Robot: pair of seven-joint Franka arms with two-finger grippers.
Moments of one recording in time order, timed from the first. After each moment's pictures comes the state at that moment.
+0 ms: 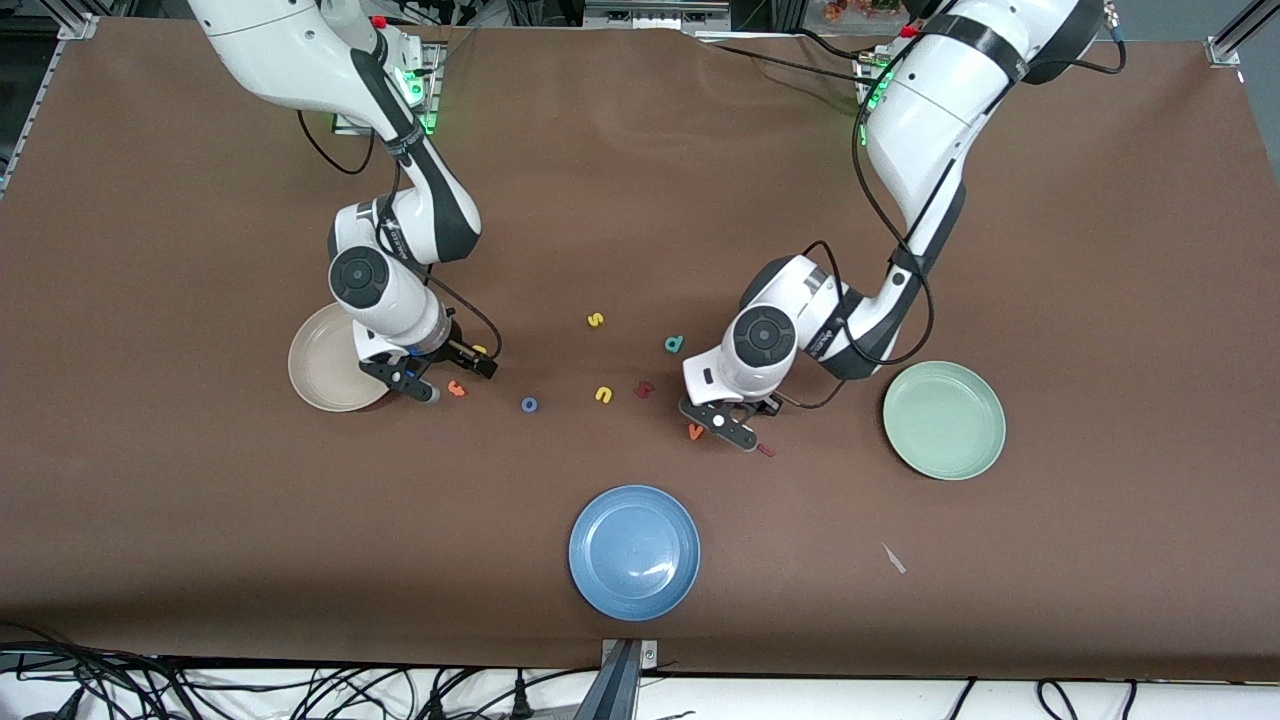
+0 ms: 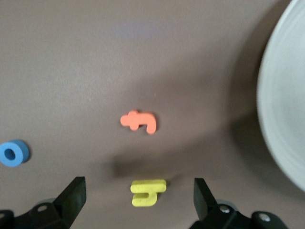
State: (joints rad) left arm -0.35 0.83 -0.22 -1.46 0.19 2.18 -0.11; right arm 0.42 0.49 -0.02 -2.06 0.14 2.55 0.75
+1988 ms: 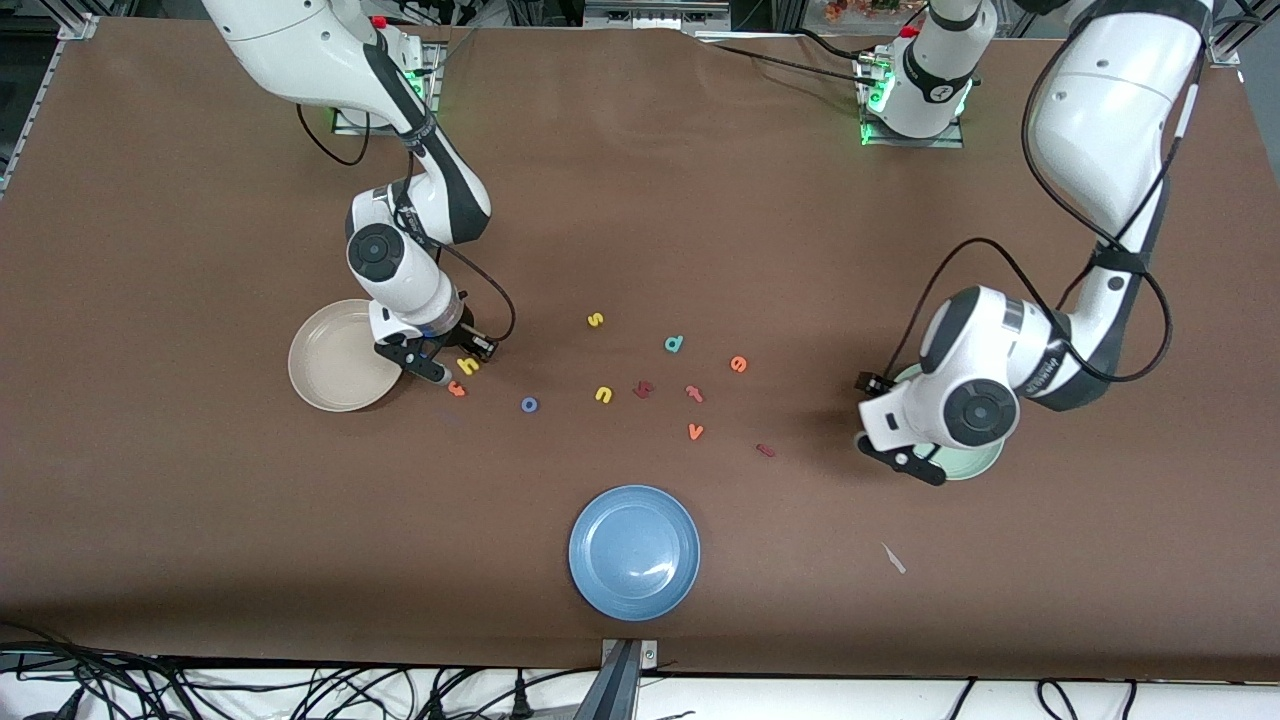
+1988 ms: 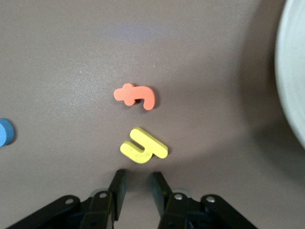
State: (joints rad) left arm 0.03 0.71 -0.39 -1.47 0.28 1.80 0.02; right arm 0.42 0.49 0.01 -2.16 0.14 2.70 0.76
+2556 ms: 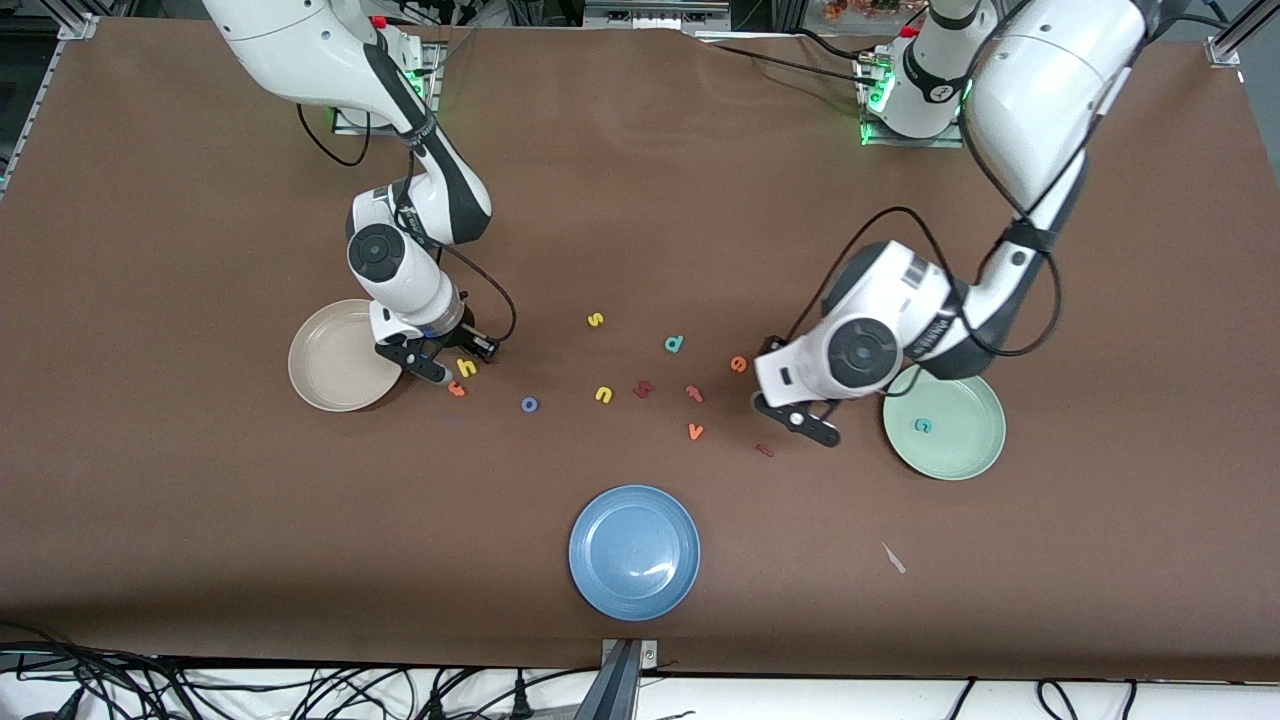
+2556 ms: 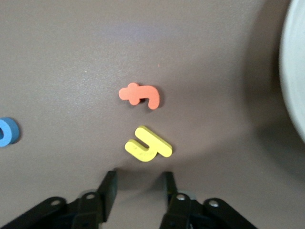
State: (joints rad) left arm -0.08 0.72 -0.49 -1.51 0.25 1.91 -0.14; right arm 0.42 0.49 0.01 -2.14 0.14 2.67 0.77
